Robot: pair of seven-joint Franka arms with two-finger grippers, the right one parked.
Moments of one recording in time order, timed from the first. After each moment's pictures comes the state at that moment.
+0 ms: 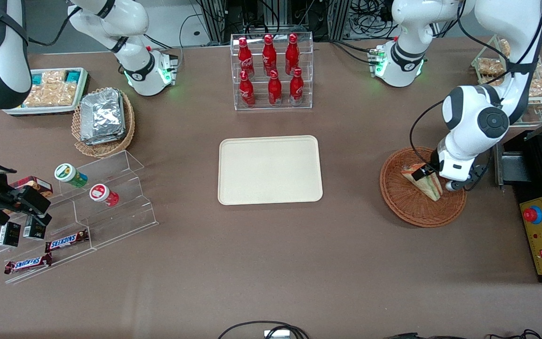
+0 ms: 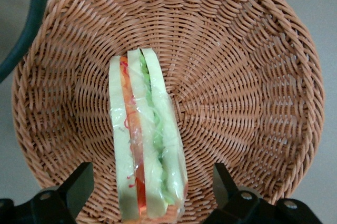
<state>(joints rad) 0.12 0.12 -0.15 -2.40 0.03 2.49 -0.55</state>
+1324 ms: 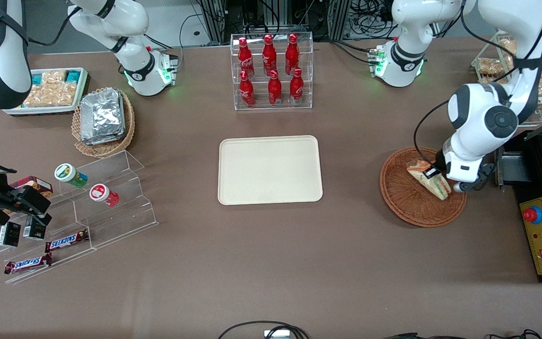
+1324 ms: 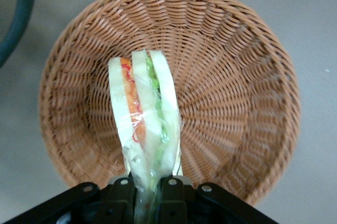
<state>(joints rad) 0.11 0.05 -0.18 -2.29 0.05 2.27 -0.62</state>
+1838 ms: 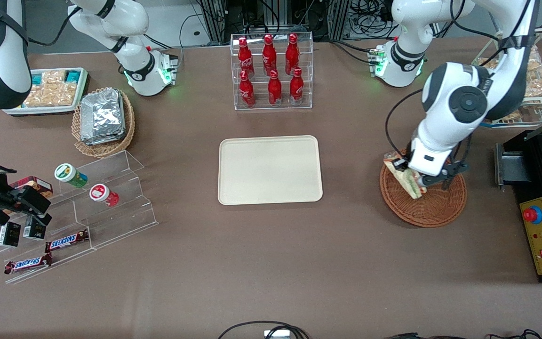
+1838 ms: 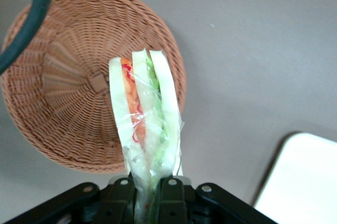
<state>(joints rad) 0.09 0.04 -0.40 -2.12 0.05 2.10 -0.66</state>
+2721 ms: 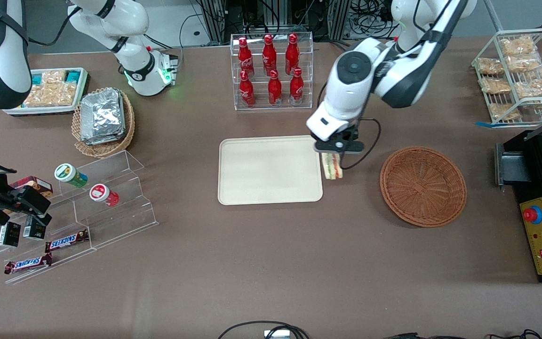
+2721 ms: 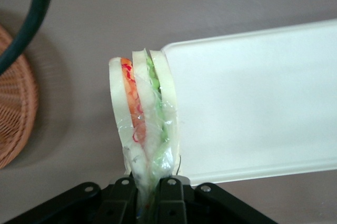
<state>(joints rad) -0.03 0.14 -0.70 -2.04 0.13 2.14 -0.65</state>
